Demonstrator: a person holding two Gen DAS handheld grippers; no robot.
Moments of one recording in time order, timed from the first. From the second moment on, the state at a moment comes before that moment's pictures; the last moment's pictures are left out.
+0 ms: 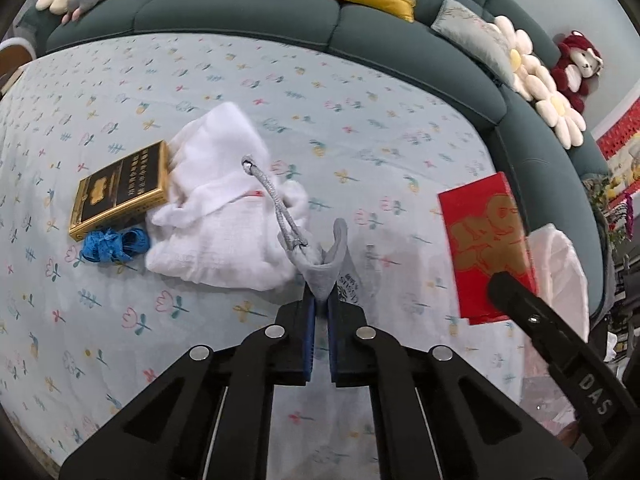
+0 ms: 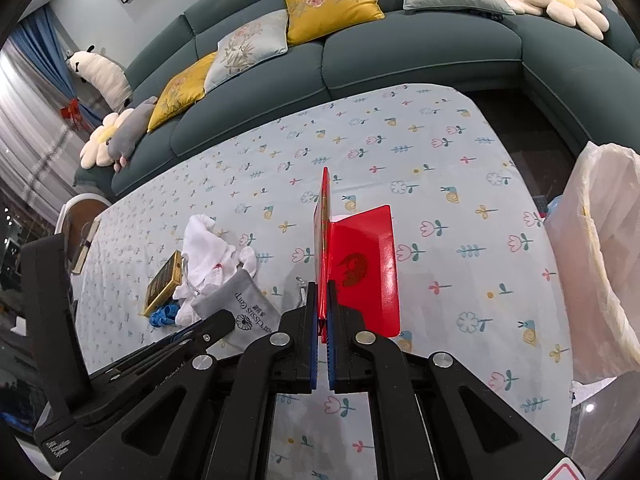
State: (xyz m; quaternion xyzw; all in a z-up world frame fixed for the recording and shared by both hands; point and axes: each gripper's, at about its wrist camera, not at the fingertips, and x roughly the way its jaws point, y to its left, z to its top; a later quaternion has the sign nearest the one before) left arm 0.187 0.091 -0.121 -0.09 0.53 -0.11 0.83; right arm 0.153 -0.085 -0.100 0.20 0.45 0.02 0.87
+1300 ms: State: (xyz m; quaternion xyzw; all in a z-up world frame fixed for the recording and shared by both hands) left arm 0.086 -0.145 -0.026 0.04 0.46 -0.30 0.84; right arm 0.009 -0.284 -0.036 0.27 0.34 -0.10 0.90
